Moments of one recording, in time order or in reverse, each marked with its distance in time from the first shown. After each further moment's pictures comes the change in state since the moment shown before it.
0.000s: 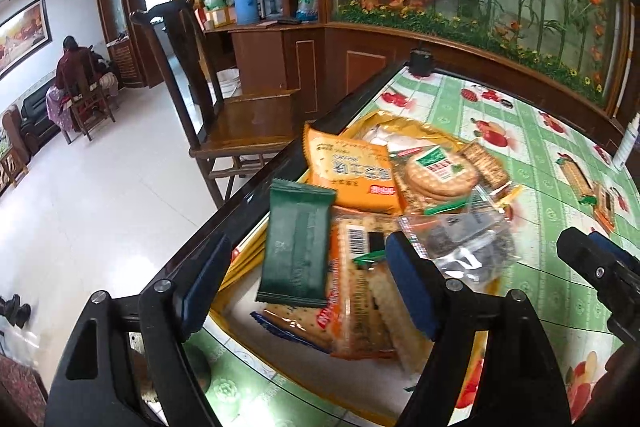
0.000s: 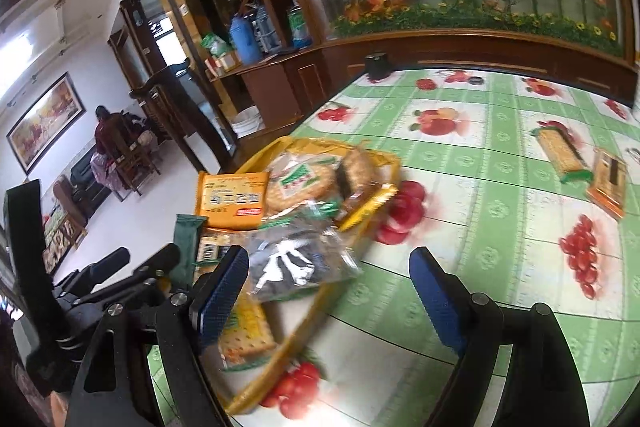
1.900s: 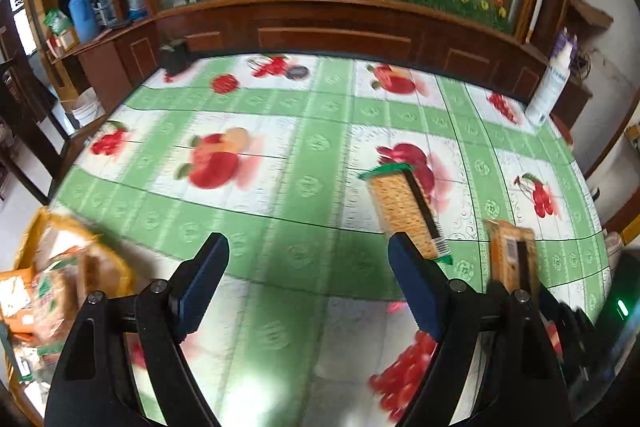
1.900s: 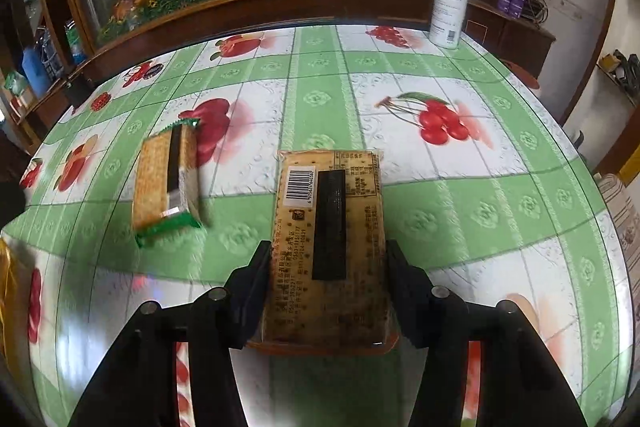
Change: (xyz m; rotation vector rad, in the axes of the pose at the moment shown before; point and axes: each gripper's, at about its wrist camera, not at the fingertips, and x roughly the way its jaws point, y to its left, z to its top) left arm 0.065 -0.338 0.074 0.256 0.175 -0.302; right arm 0.015 -0.305 0.033 0.289 0.118 -0.611
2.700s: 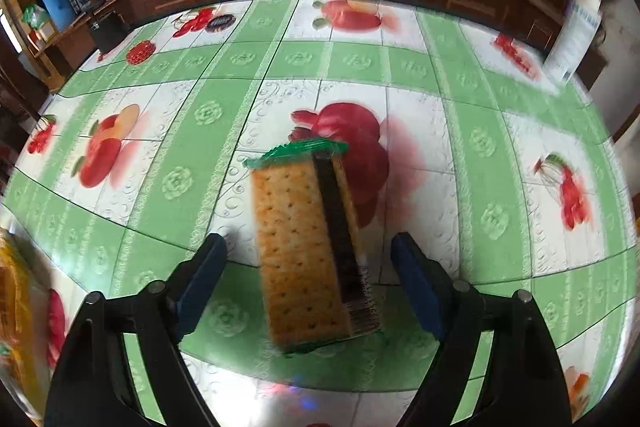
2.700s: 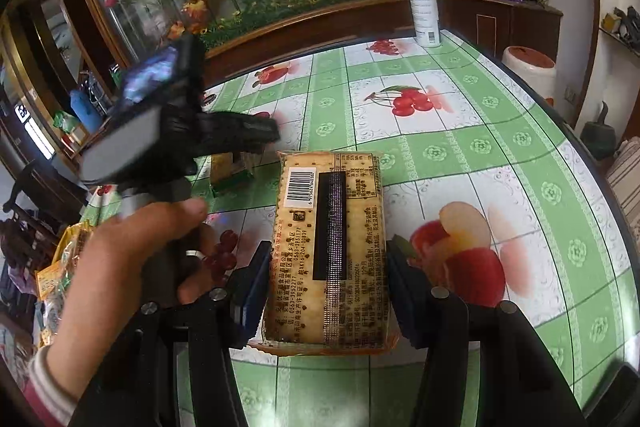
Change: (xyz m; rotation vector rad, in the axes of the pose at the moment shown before) left arm 0.084 -0.078 0.010 0.018 0.144 0.040; right arm -0.086 -0.050 -0.055 0.102 -0.076 0.227
